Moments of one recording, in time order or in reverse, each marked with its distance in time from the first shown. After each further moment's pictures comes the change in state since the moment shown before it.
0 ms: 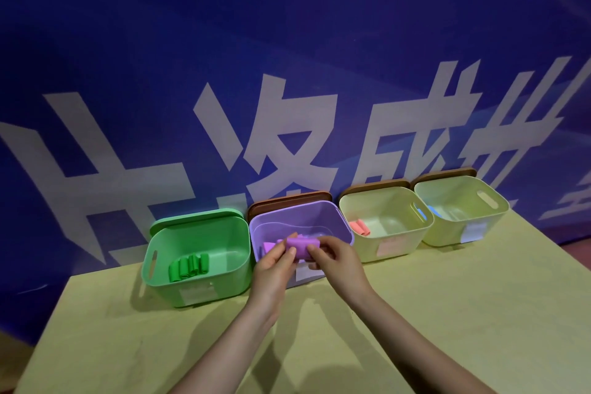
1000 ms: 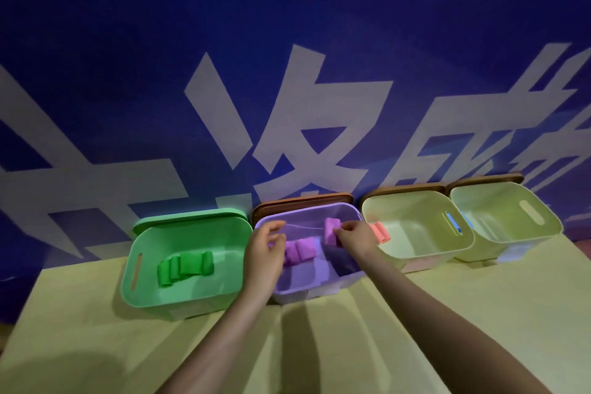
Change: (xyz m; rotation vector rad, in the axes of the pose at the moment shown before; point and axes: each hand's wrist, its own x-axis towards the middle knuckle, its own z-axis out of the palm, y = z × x) left_hand 0.132 0.001 -0.039 0.697 0.132 0.226; right_hand 0.164 0.073 0.001 -0.517 0.082 0.414
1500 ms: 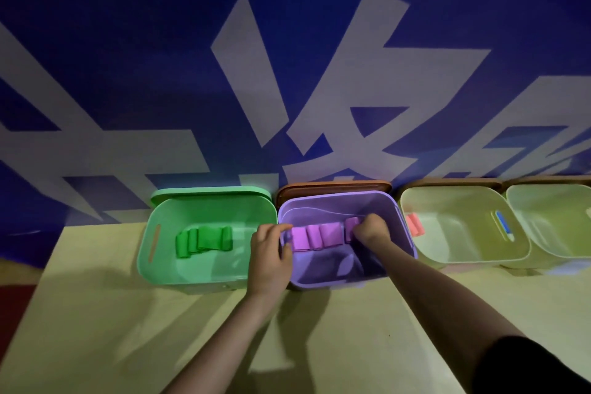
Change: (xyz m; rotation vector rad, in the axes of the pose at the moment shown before) left_hand 0.005 -0.059 -0.019 0.357 0.038 0.082; right_hand 0.061 0.014 0.055 -0.387 -0.162 0.114
